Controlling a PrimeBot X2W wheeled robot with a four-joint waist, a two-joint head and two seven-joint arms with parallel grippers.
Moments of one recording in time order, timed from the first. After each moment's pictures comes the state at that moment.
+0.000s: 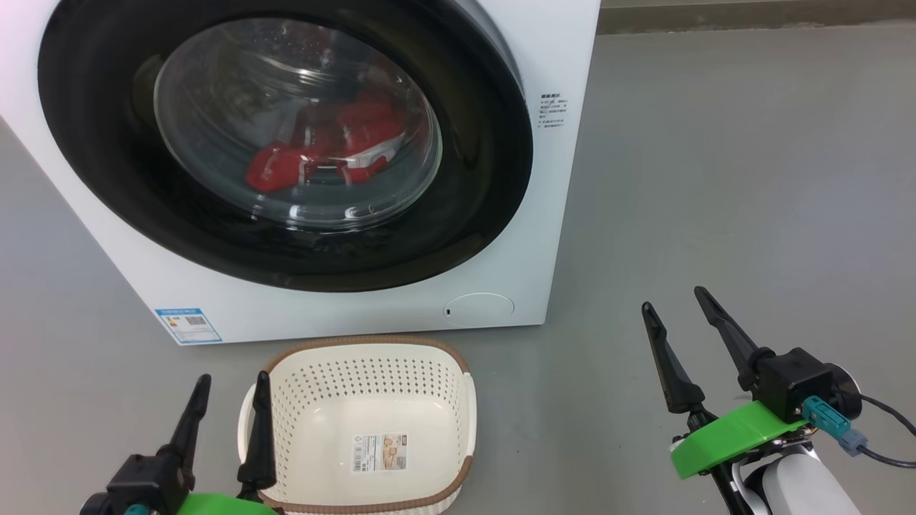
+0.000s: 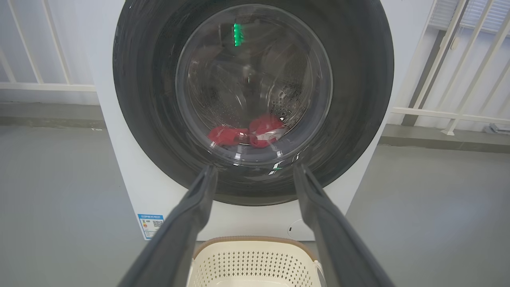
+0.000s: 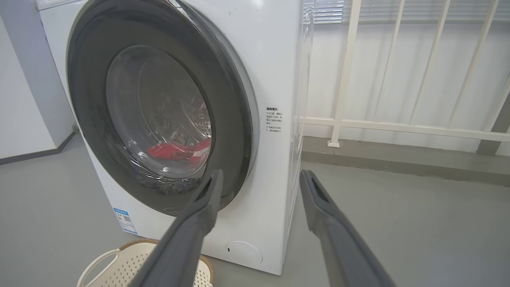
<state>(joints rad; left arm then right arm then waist) -0.07 0.05 0.00 0.23 -0.23 -0.04 -0.25 -0.15 -0.06 0.08 0.27 0.21 0.13 -0.25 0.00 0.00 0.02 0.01</state>
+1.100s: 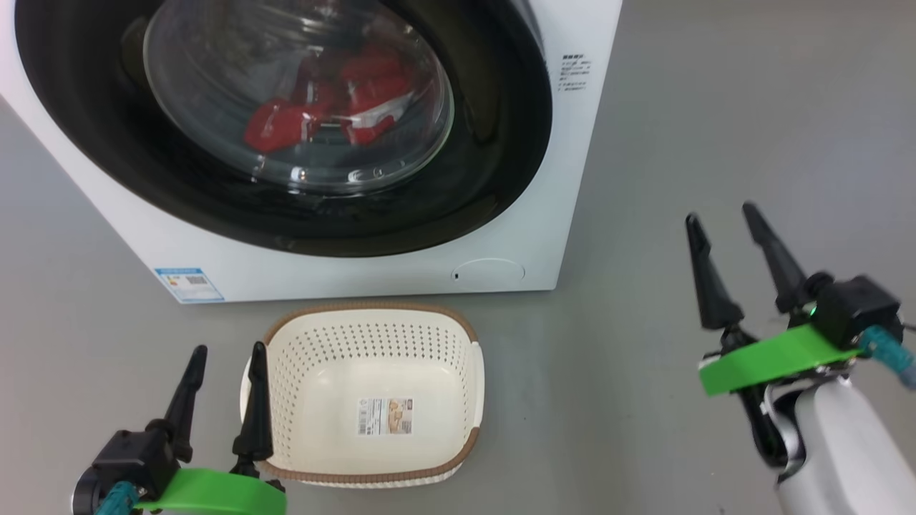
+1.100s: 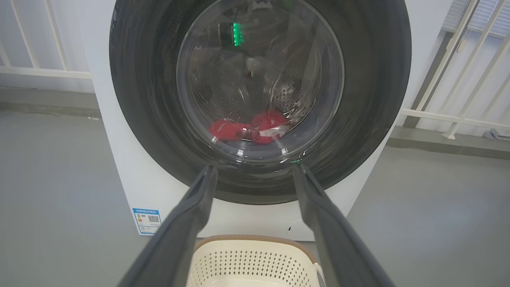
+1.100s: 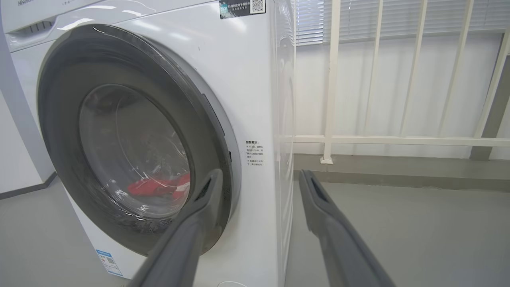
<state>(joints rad) -0.12 0.05 0.01 0.22 -0.26 -0.06 -0.25 -0.29 -0.07 0.01 0.28 0.27 0.13 -0.26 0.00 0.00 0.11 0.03</state>
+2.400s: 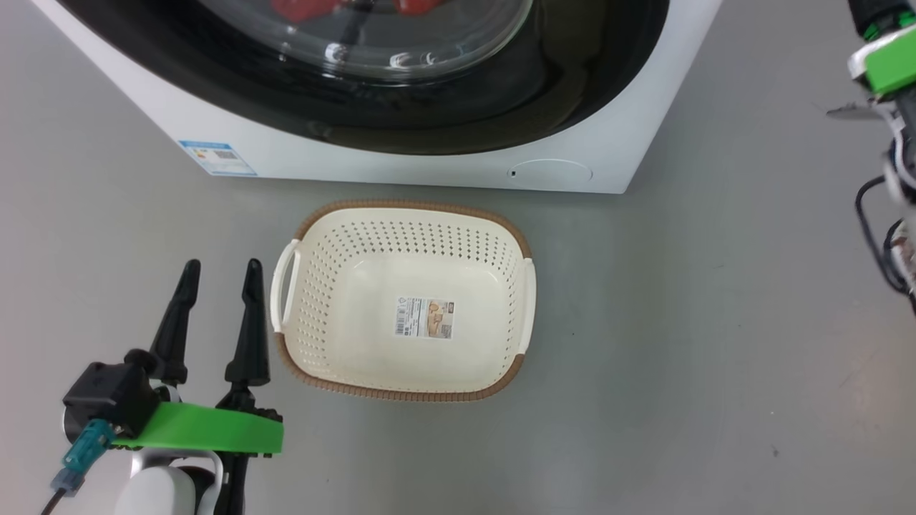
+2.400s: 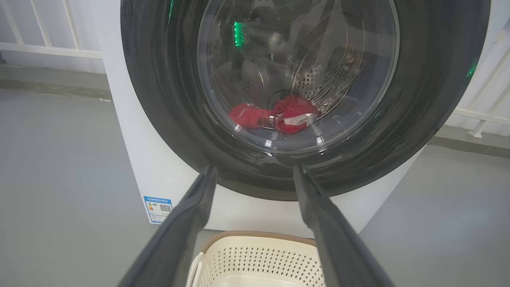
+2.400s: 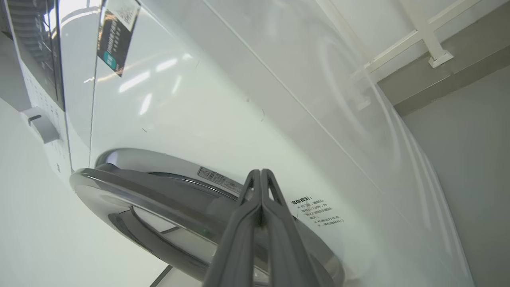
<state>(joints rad) -0.27 0.04 0.02 0.20 -0.29 -0.12 -0.25 -0.94 -0.35 0.21 0.52 1.33 0.13 0.05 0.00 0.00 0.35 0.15</state>
